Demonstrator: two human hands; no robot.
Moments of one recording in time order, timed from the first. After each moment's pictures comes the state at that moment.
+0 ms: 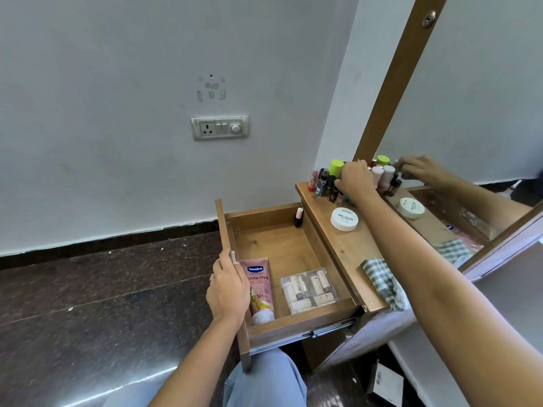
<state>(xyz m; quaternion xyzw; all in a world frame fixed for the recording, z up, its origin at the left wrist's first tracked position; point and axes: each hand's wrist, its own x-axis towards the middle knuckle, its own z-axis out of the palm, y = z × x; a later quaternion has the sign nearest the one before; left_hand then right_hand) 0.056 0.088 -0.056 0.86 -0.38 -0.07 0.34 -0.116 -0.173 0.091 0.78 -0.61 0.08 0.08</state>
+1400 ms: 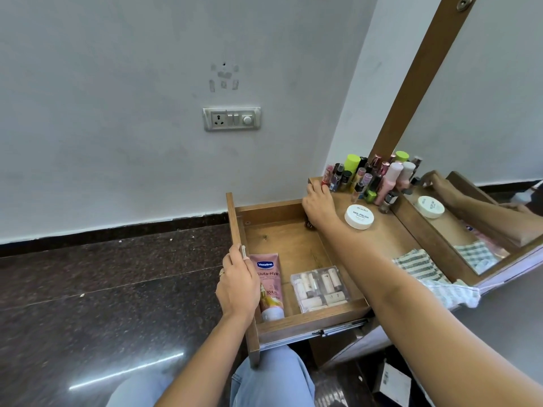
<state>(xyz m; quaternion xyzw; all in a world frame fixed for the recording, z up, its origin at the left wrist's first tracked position) 0.055 0.088 -0.054 0.85 -0.38 -0.07 0.36 -0.041 -0.138 0.002 0.85 -0.44 -0.12 0.27</state>
